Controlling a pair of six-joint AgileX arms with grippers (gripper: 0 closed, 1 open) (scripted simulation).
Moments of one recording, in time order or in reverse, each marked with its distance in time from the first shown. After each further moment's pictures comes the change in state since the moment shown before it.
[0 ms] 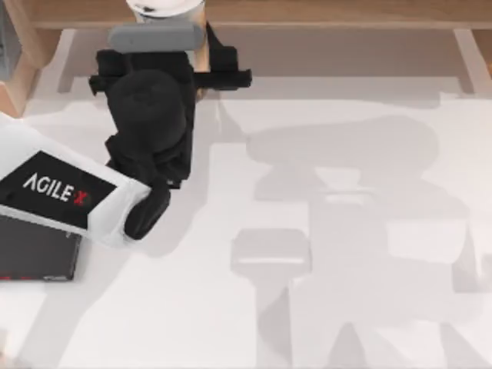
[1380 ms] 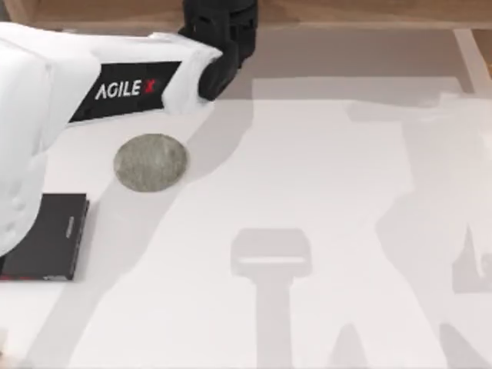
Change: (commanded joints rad) left arm -0.007 0.263 0.743 -0.542 0.002 -0.001; right arm 0.000 0.000 0.000 0.000 0.000 0.000
